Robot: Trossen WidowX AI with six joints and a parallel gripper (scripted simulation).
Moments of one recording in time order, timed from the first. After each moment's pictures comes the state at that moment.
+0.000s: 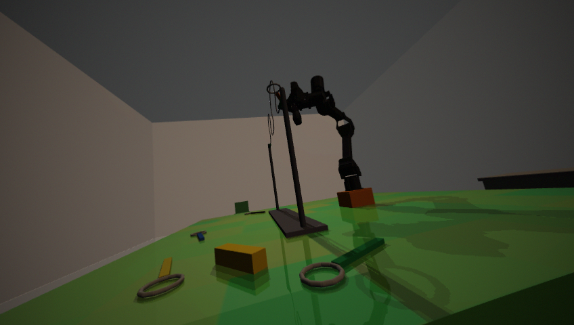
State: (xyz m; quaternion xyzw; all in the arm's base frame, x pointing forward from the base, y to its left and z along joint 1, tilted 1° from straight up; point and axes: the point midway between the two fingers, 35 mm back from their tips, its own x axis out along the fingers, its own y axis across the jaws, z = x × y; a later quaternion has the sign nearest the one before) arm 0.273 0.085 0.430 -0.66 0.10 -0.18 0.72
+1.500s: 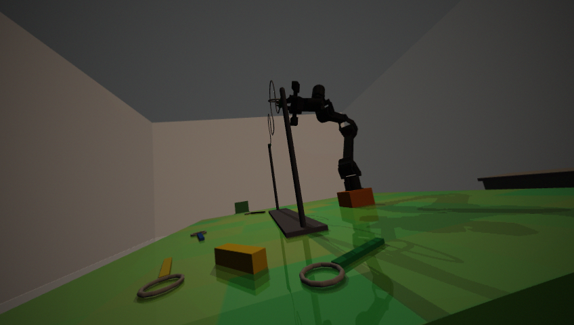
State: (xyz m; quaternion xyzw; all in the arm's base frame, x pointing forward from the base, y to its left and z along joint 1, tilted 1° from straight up) arm 0.278 0.080 0.441 -0.81 0.03 -0.20 0.55
